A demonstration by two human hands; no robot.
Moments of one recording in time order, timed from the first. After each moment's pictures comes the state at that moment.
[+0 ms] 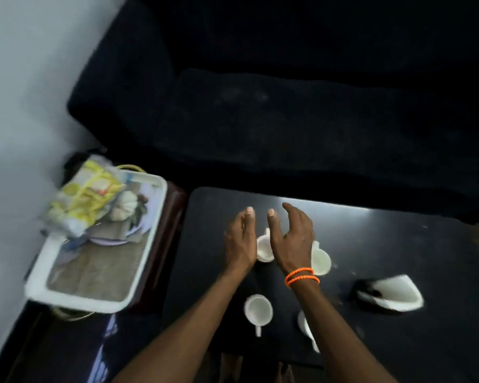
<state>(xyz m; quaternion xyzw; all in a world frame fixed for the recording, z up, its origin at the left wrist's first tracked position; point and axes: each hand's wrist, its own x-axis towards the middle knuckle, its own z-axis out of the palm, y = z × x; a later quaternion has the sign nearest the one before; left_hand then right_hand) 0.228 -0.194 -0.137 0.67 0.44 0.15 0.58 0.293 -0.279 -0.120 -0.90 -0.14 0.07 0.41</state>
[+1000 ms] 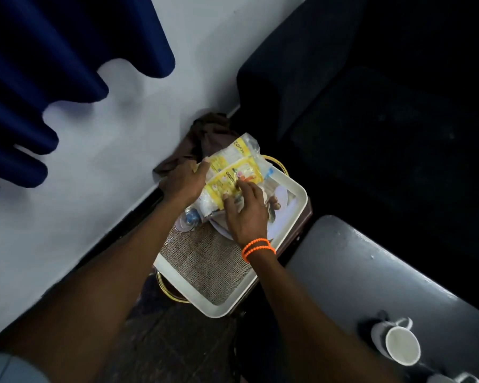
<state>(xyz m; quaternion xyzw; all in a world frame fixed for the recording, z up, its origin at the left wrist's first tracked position) 0.007 0.194 -0.153 0.67 0.70 0.03 0.26 0.113 0.063 -0.175 -0.76 -0.41 0.27 0.42</state>
